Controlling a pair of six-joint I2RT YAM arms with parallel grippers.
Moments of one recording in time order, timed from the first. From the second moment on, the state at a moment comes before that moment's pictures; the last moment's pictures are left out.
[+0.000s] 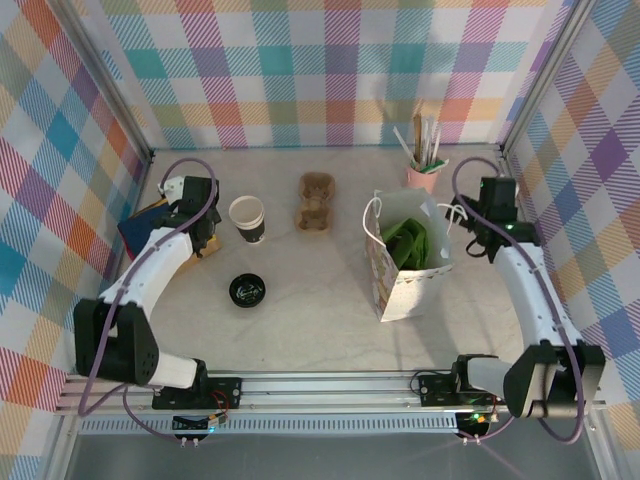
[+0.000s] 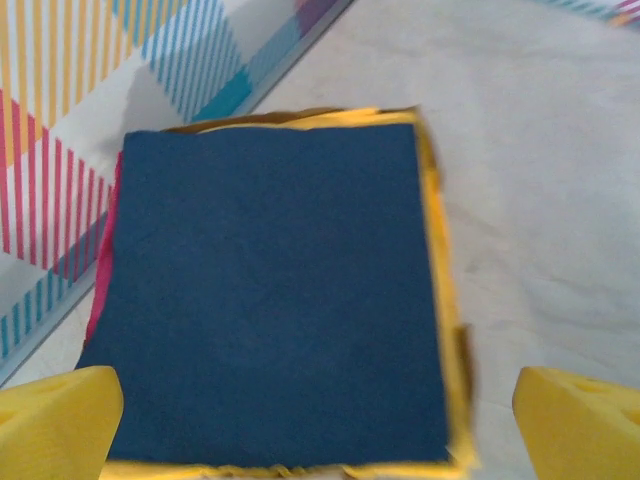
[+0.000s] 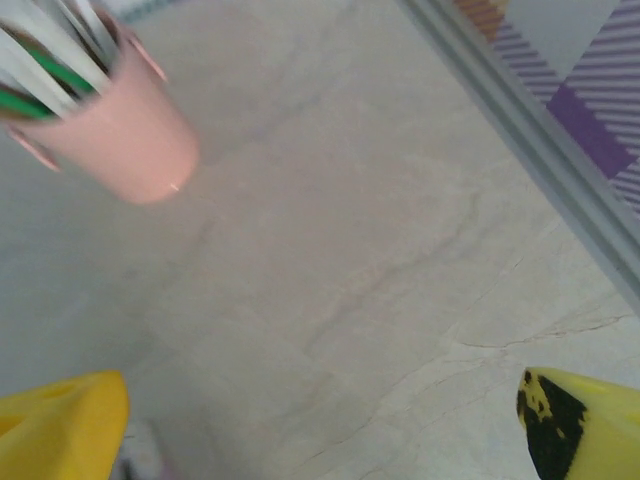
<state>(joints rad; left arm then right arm) -0.12 1.44 1.06 -0.51 -0.65 -0.48 -0.01 1.23 0.99 -0.56 0.23 0.36</state>
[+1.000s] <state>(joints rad) -0.10 1.55 0.46 0.63 -0.33 -0.15 0.01 1.51 0.38 0.69 0.05 0.12</state>
